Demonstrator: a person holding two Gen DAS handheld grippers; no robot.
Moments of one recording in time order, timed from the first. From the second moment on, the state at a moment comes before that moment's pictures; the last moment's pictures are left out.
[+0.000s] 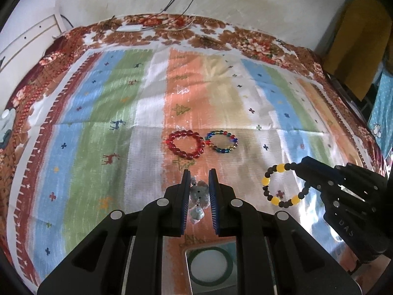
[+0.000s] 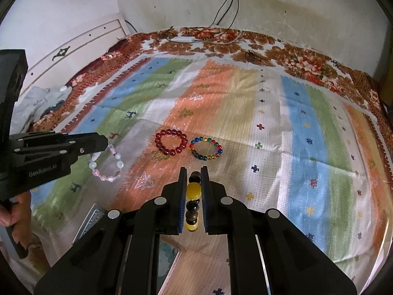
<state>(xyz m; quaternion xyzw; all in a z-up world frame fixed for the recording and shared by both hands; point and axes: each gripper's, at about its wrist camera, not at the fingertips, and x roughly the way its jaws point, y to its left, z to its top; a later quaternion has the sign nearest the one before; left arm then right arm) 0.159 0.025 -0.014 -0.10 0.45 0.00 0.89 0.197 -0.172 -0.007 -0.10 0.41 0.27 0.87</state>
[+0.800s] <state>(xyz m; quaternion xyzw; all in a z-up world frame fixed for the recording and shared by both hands) 0.106 0.004 0.001 -0.09 0.42 -0.01 0.90 0.147 -0.176 0.018 -0.10 0.38 0.30 0.87</state>
